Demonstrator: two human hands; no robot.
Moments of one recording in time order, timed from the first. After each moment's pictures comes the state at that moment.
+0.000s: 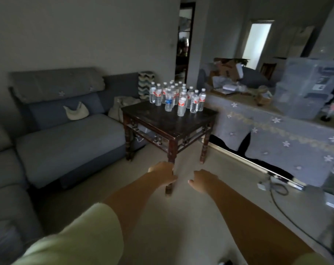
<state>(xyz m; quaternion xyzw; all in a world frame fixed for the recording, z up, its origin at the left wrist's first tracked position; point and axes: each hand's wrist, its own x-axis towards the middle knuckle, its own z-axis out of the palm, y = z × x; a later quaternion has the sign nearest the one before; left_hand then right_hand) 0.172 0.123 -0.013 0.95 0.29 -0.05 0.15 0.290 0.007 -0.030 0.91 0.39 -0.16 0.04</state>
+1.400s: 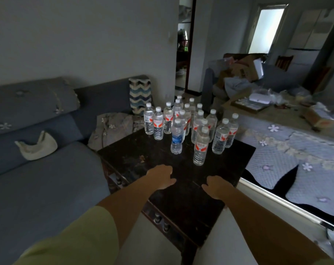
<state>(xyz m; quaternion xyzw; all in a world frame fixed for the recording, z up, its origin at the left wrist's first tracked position) 0.587 0.667 -0.037 0.95 0.28 -0.10 0.13 0.739 0.517 -0.078 0.92 0.34 -0.21 0.01</state>
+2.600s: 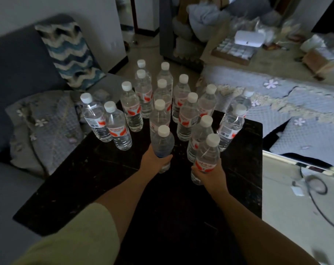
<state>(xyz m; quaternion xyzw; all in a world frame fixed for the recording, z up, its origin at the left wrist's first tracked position) 0.866 0.899 -0.182 0.77 0.32 0.03 0.55 0.907 0.695 -0.185 0.83 0.02 -0.13 -0.54</state>
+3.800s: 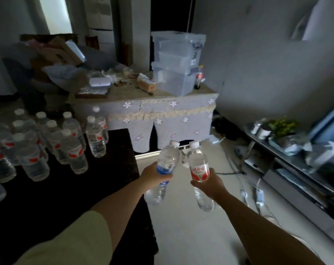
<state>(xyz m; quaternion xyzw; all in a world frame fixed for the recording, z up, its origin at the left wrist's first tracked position) 0.759 0.547 -0.087 0.87 -0.08 -0.17 0.45 0.687 0.339 -0.094 0.88 -0.21 0.00 -0.41</state>
